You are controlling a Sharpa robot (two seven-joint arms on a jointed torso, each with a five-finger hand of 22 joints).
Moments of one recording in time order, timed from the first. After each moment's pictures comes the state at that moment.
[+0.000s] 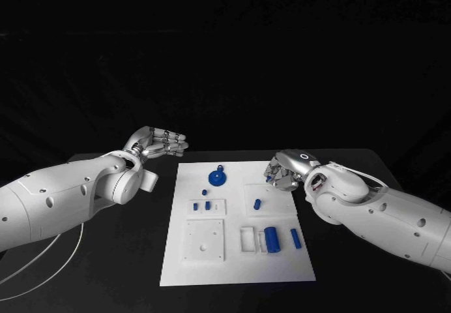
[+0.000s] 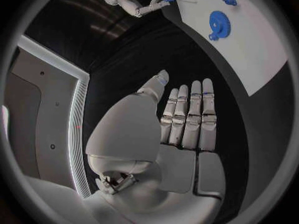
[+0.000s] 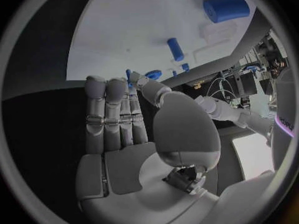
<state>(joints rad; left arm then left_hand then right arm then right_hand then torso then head) 1.30 -0.77 -0.14 1.24 -0.30 -0.35 0.32 1.41 -0.08 0.16 -0.03 0.19 1.04 0.14 0.07 0.06 1.12 0.12 0.06 0.06 1.15 0.12 0.06 0.07 0.08 1.07 0.10 0.08 0.22 0.98 -0.76 0.24 1.42 -1.80 -0.28 -0.17 1.24 -0.13 0.67 -0.22 0.12 1.29 0.07 0.07 0.07 1.40 0.01 0.06 0.07 1.38 -0.07 0.84 0.67 0.11 1.46 -0.09 0.51 1.27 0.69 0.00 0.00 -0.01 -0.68</state>
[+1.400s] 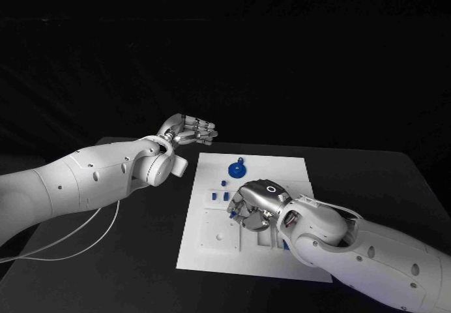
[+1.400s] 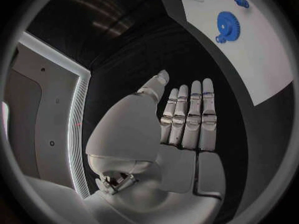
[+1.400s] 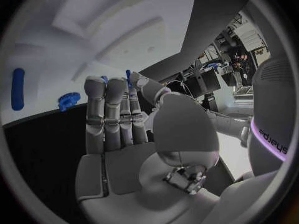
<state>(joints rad) 1.30 -0.71 -0.14 1.20 -0.26 -0.34 0.34 1.41 -0.08 0.16 -0.03 0.19 1.04 0.14 0.07 0.06 1.12 0.12 0.06 0.06 1.15 0.12 0.07 0.07 0.08 1.07 0.10 0.08 0.22 0.91 -0.63 0.12 1.62 -1.84 -0.26 -0.14 1.23 -0.12 0.65 -0.23 0.13 1.28 0.07 0.07 0.07 1.40 0.01 0.06 0.07 1.38 -0.07 0.84 0.67 0.09 1.46 -0.09 0.50 1.31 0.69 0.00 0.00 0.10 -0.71</state>
